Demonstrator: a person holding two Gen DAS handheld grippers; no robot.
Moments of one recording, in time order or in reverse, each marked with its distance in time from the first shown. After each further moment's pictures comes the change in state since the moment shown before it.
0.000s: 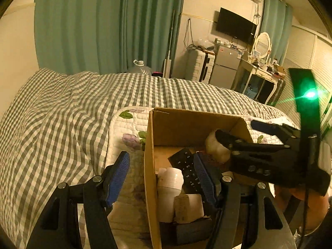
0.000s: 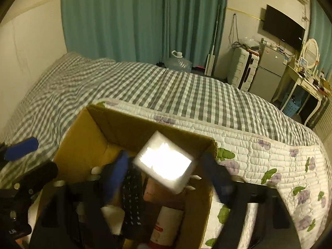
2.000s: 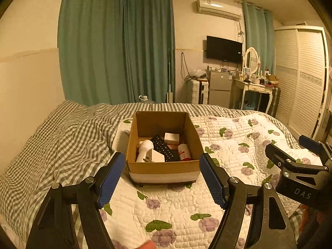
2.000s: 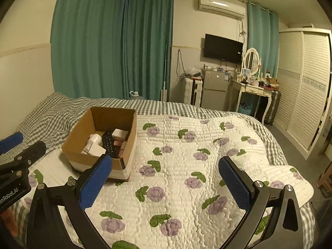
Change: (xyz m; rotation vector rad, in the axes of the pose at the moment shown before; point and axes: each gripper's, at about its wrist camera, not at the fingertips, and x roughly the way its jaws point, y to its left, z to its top) left arm -0.197 -0.105 -0.145 0.092 -0.271 0.100; right arm -0.280 -0.032 -0.192 0.153 -0.285 -0.247
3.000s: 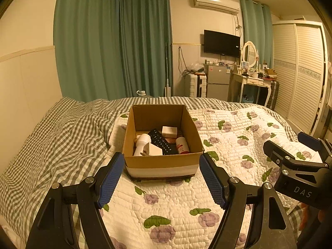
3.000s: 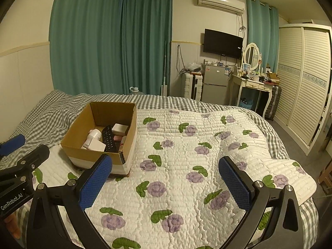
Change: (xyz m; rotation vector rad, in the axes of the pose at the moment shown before) left arm 0.007 -0.003 -0.006 0.024 0.032 -0.012; right arm 0.005 0.002 -0.005 0.007 0.028 0.003
